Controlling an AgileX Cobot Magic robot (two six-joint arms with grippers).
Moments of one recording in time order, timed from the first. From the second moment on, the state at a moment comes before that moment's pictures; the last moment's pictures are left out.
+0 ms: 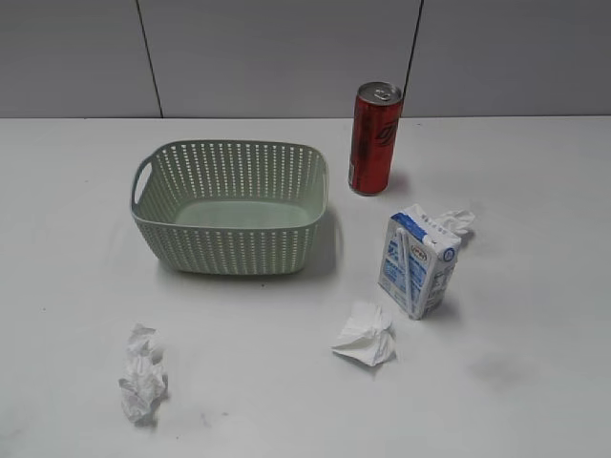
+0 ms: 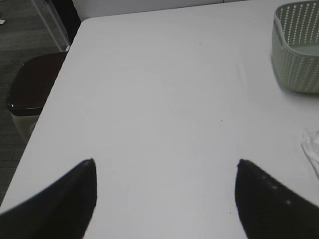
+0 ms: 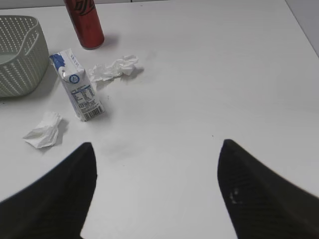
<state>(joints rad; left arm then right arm) 0.01 -0.01 -0.48 -0.01 1.09 0.10 -0.01 -0.01 -0.50 0.19 1.04 -0.01</state>
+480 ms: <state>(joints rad) 0.01 -0.01 -0.48 0.00 1.09 0.10 -0.01 -0.01 -0.50 0.19 1.04 -0.01</state>
